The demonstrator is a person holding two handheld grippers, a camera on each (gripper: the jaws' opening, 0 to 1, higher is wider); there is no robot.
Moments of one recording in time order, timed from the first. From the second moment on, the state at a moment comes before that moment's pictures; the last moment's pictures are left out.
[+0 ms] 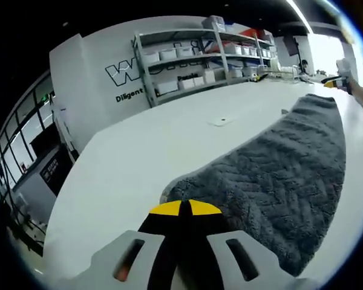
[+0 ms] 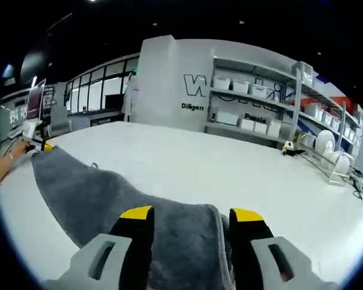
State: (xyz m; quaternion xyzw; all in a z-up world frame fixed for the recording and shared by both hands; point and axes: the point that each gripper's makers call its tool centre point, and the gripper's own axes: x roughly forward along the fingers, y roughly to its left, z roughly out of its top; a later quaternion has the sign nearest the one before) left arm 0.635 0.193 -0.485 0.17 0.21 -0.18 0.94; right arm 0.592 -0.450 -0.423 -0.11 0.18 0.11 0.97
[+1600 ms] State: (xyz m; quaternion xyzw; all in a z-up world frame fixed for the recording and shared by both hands) left arm 0.626 0.195 -0.465 0.20 0.19 -0.16 0.95; right arm 0.630 -0.455 -0.458 -0.14 0.21 0.10 0.96
